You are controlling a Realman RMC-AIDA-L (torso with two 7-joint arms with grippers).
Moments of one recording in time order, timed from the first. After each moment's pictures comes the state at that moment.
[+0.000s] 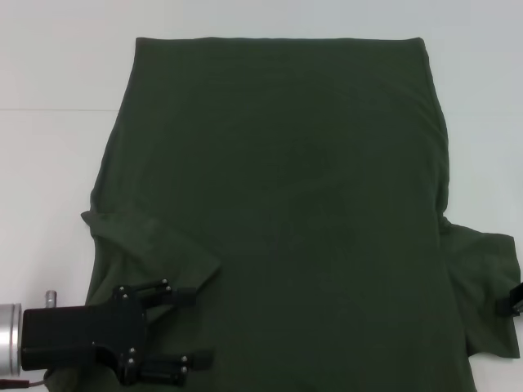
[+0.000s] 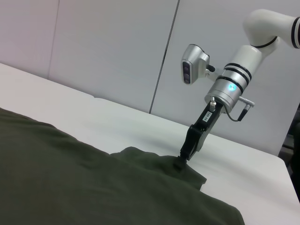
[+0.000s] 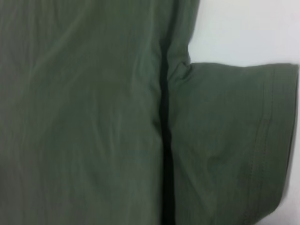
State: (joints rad) left arm -0.40 -2.15 0.52 0.76 2.20 1.83 -1.24; right arm 0.58 1.95 -0.62 -0.74 -2.59 -1.52 2.58
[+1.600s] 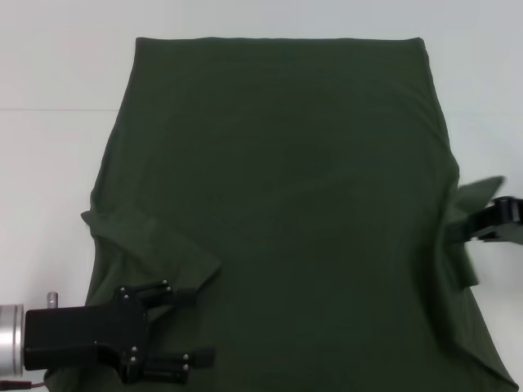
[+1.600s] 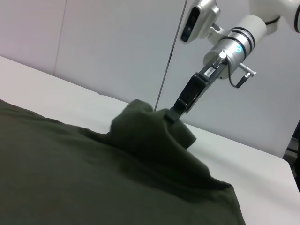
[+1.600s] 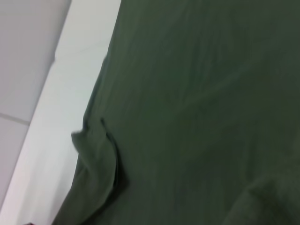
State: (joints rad) left arm -0.40 -2.15 0.52 0.75 2.20 1.81 -1.25; right arm 0.64 1.93 -0.67 -0.80 -2.31 -1.66 2.50
